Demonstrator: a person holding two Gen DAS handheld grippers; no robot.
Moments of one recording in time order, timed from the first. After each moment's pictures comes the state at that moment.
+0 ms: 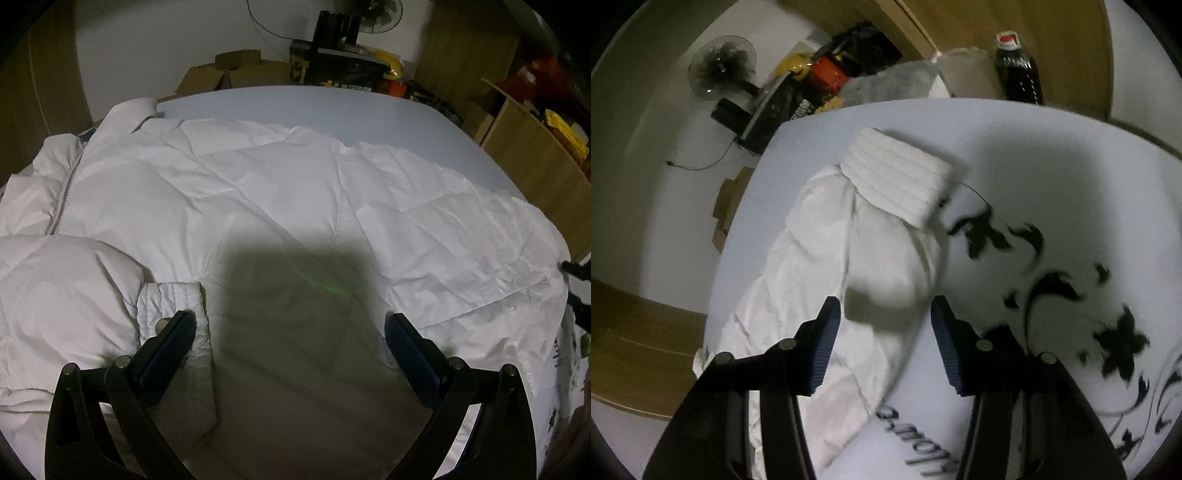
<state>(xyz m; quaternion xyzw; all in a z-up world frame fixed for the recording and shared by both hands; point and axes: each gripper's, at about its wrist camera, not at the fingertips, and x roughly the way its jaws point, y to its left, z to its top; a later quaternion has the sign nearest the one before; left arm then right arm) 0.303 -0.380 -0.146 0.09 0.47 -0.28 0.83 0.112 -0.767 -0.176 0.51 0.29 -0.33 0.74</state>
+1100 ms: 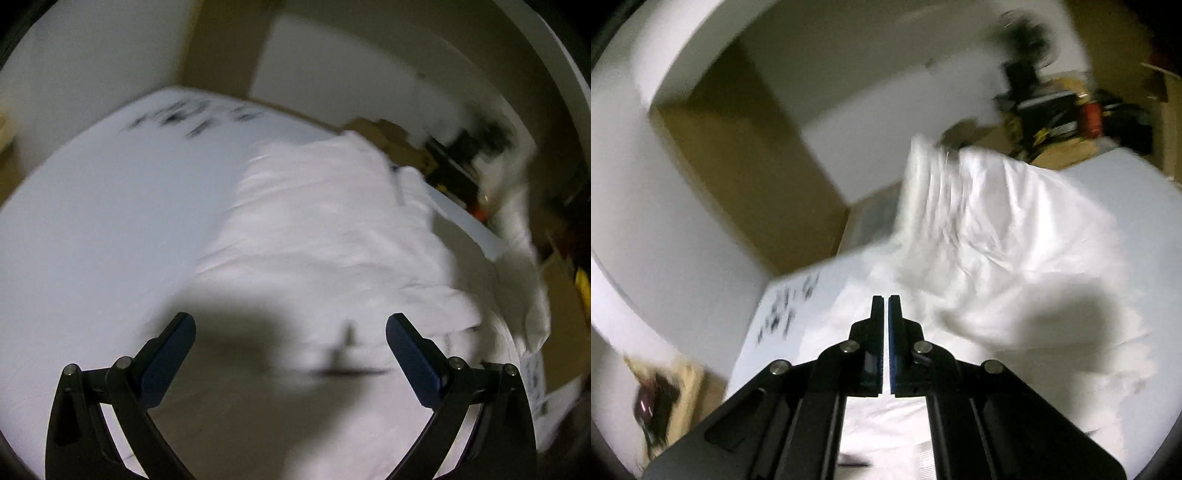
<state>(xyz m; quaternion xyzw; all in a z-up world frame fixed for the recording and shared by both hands) 0.239 0.055 -0.088 -0.15 0.45 -0.11 0.88 0.329 -0.254 -0.016 0.24 0.33 0.01 0.92</state>
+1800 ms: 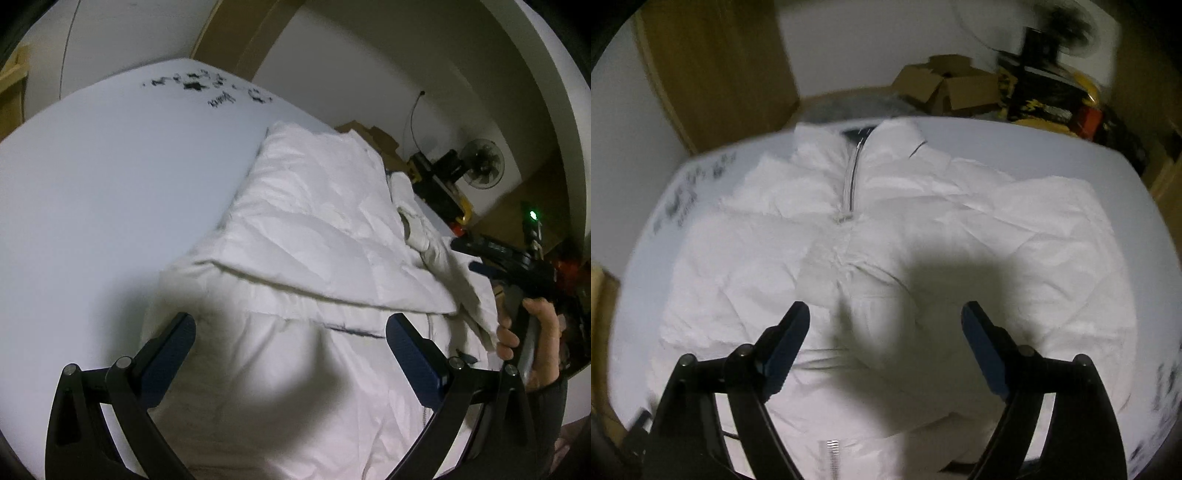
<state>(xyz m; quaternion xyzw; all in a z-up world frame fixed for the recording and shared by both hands) 0.212 0.082 -0.110 -0.22 0.45 -0.15 0.85 0.395 -0.280 -0.102 0.04 0.49 -0.08 0.86</state>
